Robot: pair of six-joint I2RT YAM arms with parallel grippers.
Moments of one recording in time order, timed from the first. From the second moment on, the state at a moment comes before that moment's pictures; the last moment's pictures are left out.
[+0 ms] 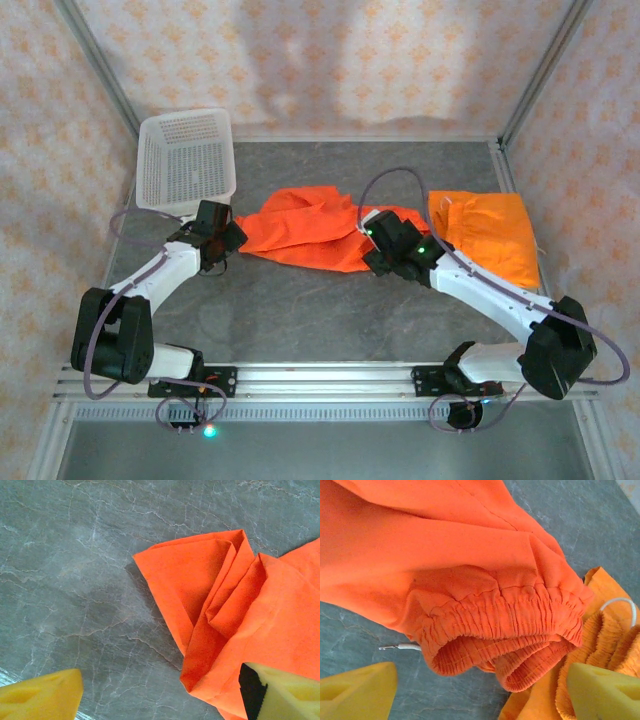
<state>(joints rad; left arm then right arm) -0.14 1.37 0.78 -0.45 -0.15 -0.87 0.71 1.27 0.93 -0.66 0.43 -0.18</state>
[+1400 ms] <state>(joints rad) -0.12 1.67 0.94 -0.34 -0.16 -0.88 0.76 1.63 0.87 -0.41 0.69 -0.52</state>
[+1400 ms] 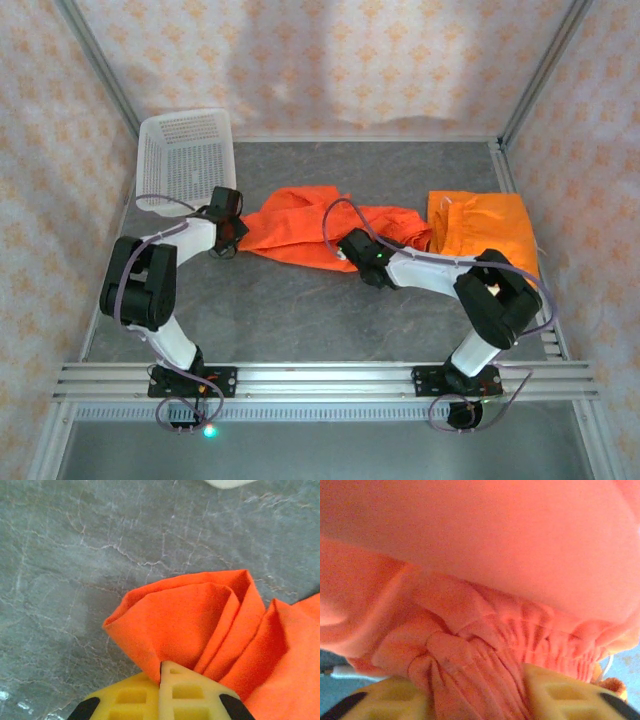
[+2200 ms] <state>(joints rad) -0.12 1.13 1.24 -0.66 -0.26 -0.79 0.76 1.10 1.01 -0.46 0.59 -0.33</state>
